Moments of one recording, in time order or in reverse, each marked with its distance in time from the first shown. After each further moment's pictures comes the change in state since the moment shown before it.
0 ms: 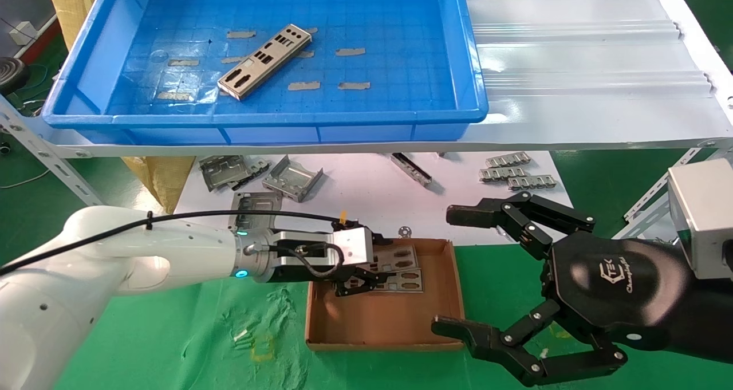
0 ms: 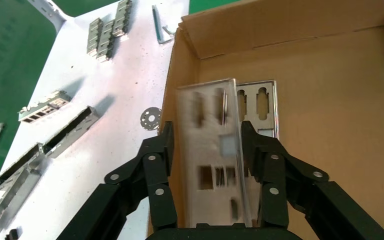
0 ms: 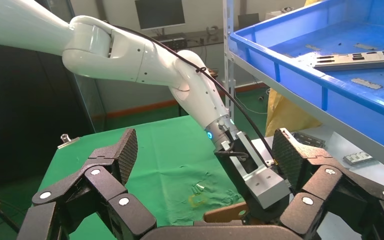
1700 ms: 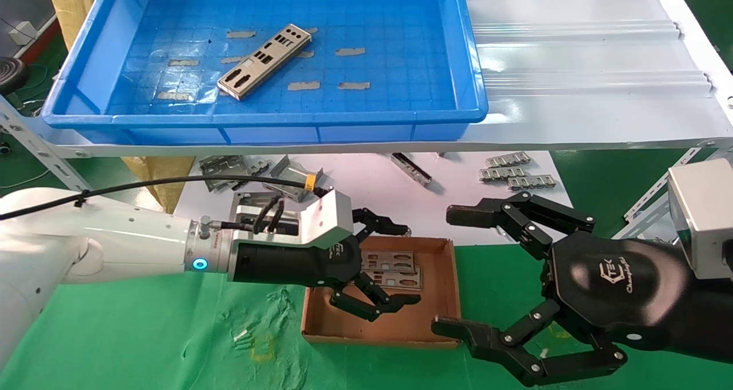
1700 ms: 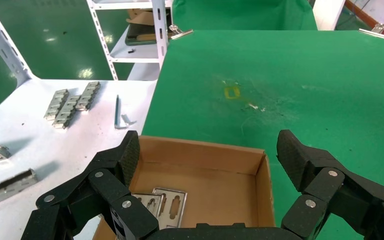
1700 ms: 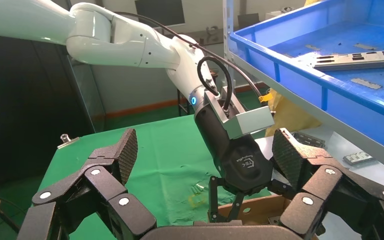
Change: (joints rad) left arm -0.040 -0.092 -0.043 0.042 -0.219 0.403 -0.222; right arm 0.000 0.000 0.000 0.000 0.000 0.000 0.000
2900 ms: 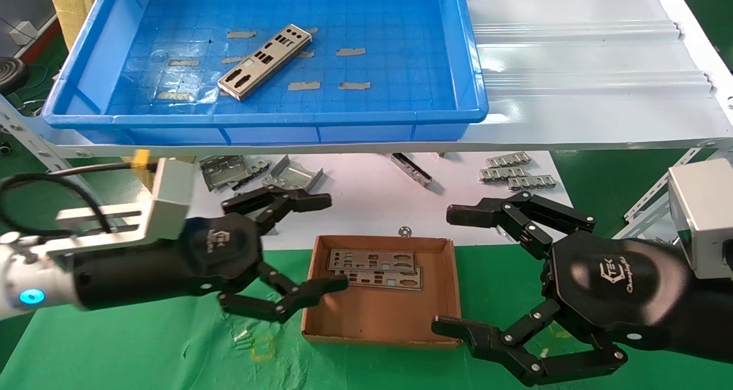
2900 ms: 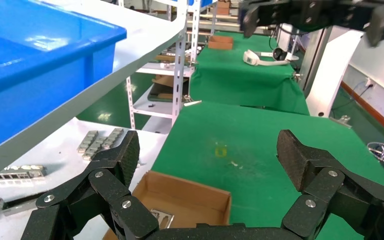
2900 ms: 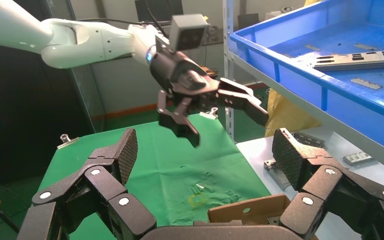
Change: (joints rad) left arm 0.294 -0.387 -0.330 -0.622 -0.134 0.016 -0.343; right arm 0.000 0.000 0.000 0.000 0.000 0.000 0.000
